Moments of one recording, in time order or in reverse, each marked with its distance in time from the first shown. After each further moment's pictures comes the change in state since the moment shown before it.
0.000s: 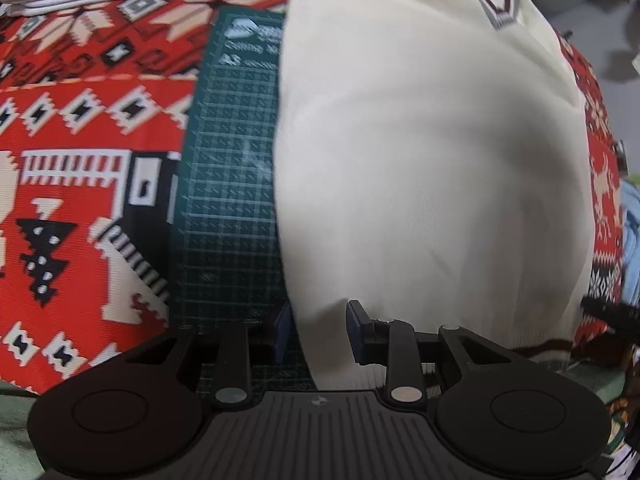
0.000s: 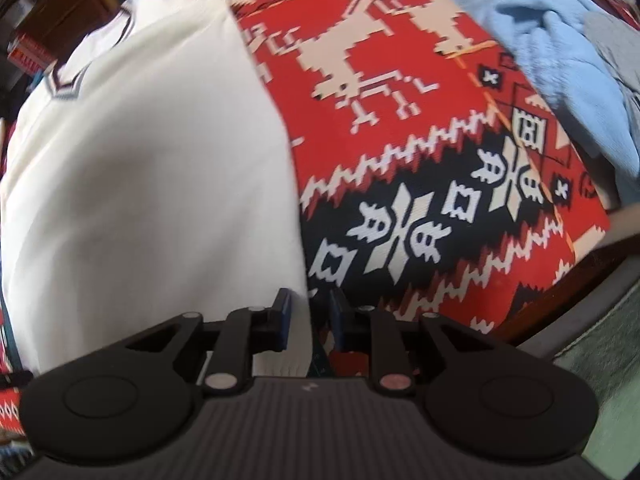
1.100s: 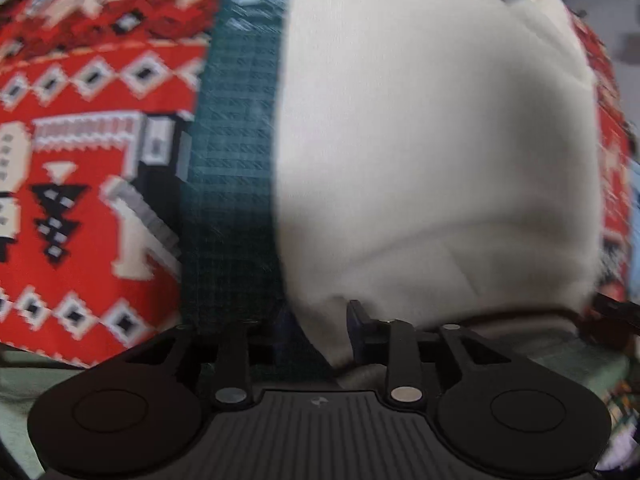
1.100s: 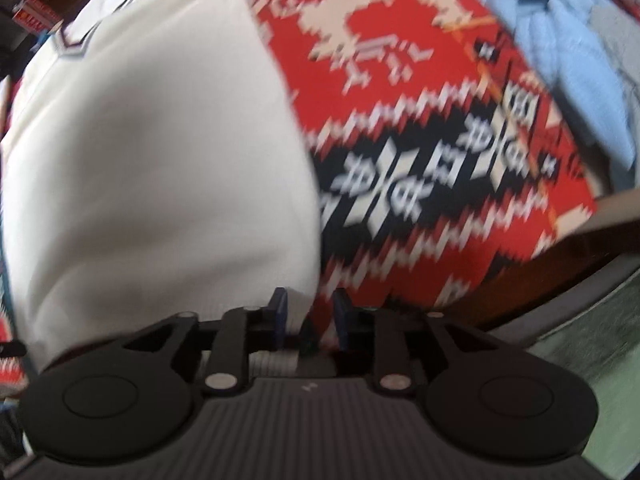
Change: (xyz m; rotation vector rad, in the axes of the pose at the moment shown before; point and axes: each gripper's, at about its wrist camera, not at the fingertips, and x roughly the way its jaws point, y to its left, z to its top) left arm 0.006 -0.029 -0.029 -0.001 0.127 -0.003; right arm -0.023 -0.005 -0.023 -0.080 0.141 0.003
